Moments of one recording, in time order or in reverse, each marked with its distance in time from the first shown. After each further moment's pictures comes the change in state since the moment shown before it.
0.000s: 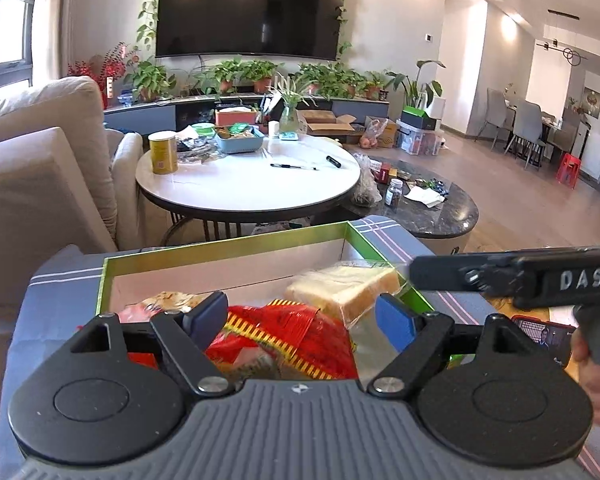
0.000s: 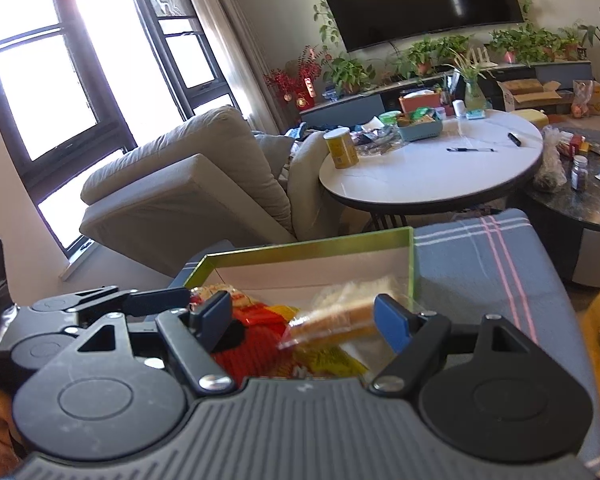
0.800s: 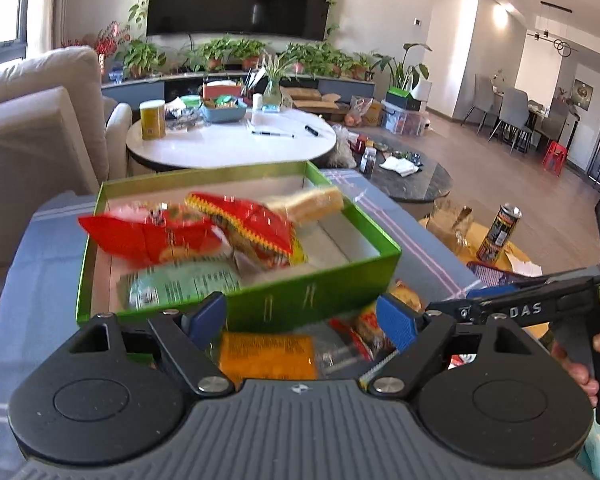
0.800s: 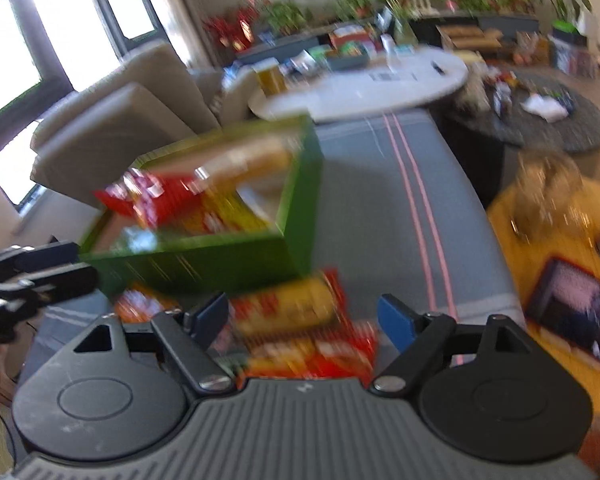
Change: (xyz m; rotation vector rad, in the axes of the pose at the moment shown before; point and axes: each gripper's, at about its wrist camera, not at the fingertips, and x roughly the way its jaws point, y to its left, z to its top) left arm -0.056 -0.031 -0.062 -0.016 0.073 -0.047; right arm -0.032 -0.035 -0.083 0.061 0.215 -0.206
